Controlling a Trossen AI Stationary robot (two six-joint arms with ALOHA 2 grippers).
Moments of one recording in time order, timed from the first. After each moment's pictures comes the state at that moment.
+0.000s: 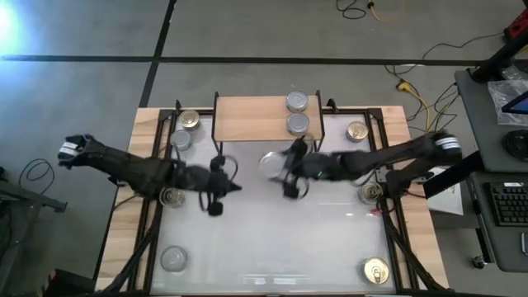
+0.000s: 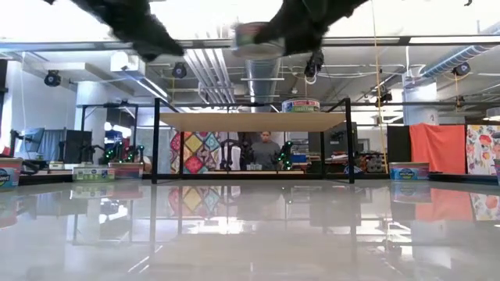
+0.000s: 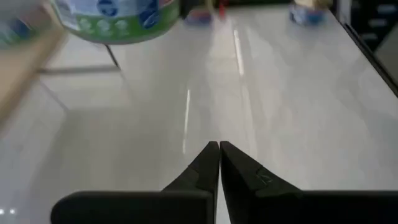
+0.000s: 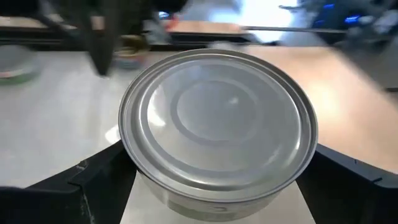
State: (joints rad) left arm -0.19 1.12 0.76 -0.17 -0.20 -0.06; right arm 0.07 1.45 1.04 -0.05 0.34 0.00
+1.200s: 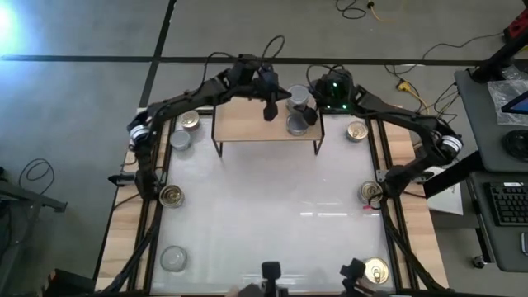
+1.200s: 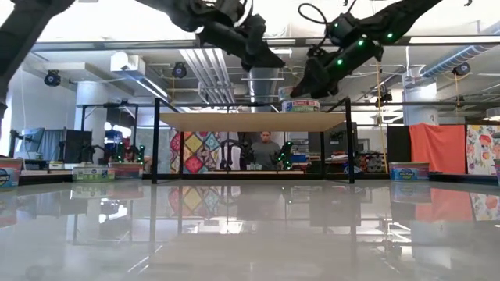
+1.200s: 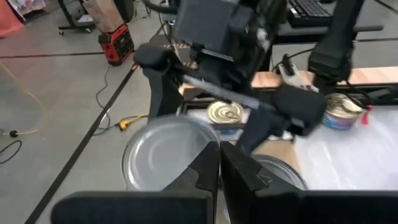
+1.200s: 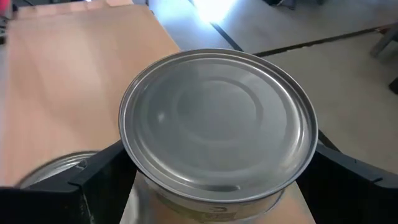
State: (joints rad) left arm 0.57 1.91 1.78 -0.25 0.39 0.30; right arm -0.78 1.48 1.09 -0.10 -0.24 -0.24
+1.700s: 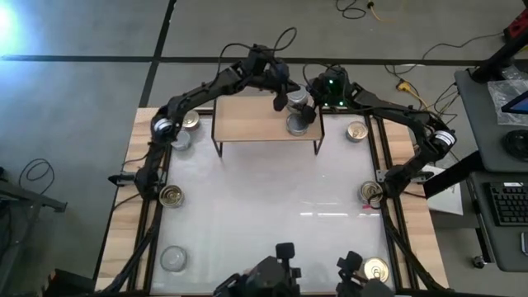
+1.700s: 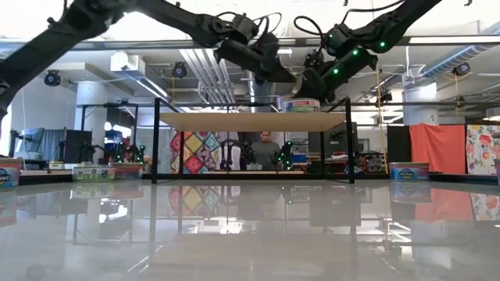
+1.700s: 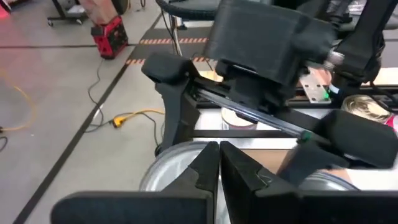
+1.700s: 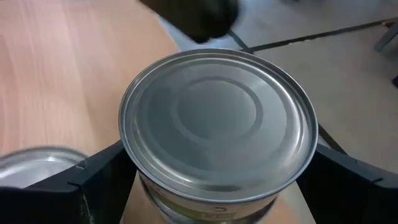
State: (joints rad) left arm 0.62 2.18 2.12 -0.37 0.46 0.31; right arm -0.82 1.55 1.12 -0.09 -0.27 -0.28
